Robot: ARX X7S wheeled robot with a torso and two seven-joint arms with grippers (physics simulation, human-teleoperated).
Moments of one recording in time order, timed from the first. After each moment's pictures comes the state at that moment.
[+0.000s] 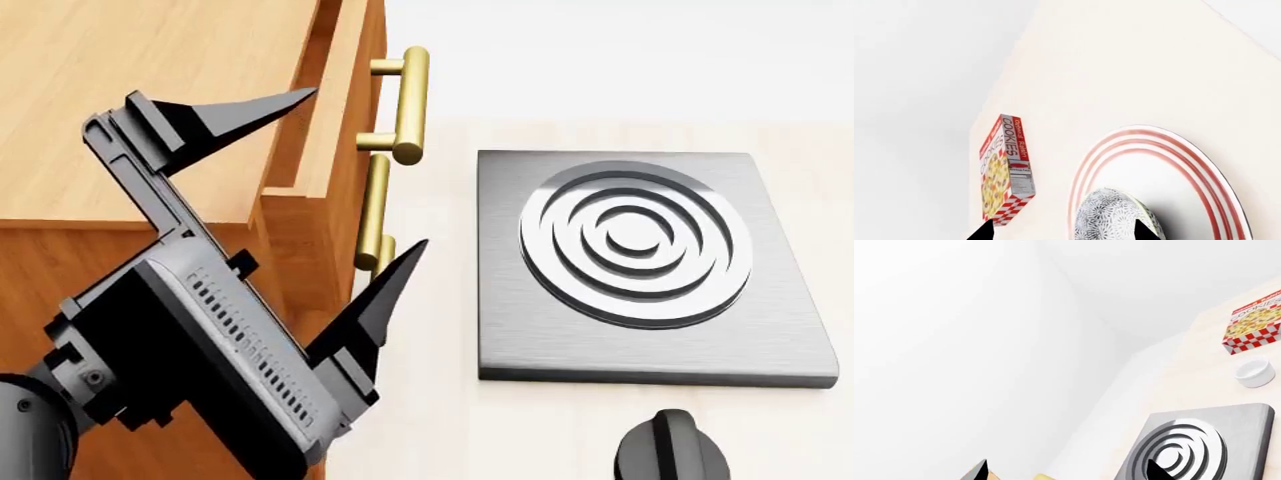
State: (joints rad) left arm -1.52 -0.70 1.54 0.43 -0.72 -0.26 -0.50; right arm 0.27 0.48 0.64 0.02 1.36 -0.14 1.06
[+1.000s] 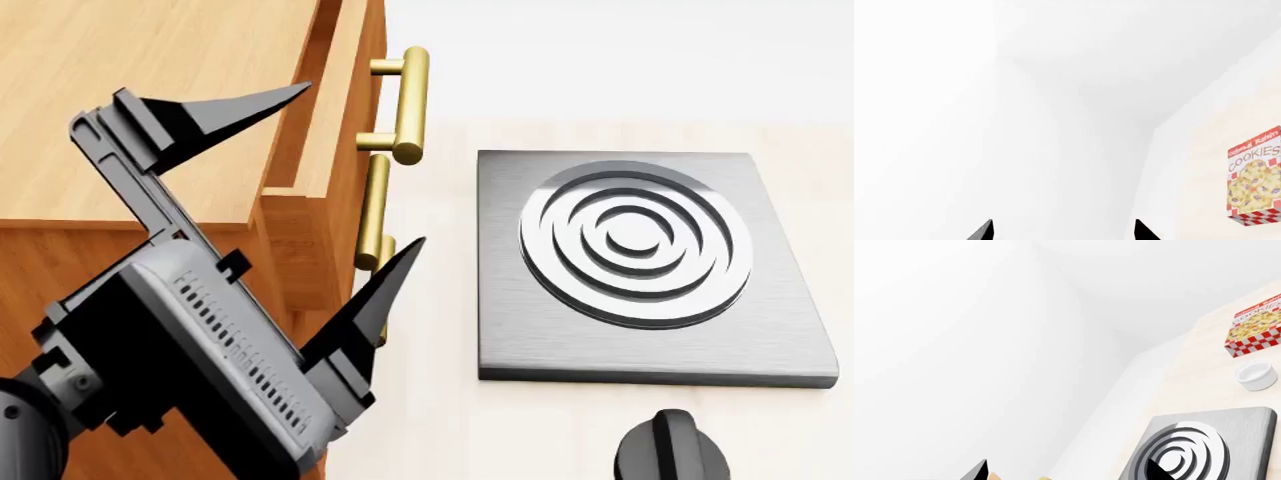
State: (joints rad) left arm -1.52 -0.71 1.52 0.47 -0.72 -0.28 -0.51; right arm 0.58 0.81 0.45 -0.63 1.48 0.04 1.31
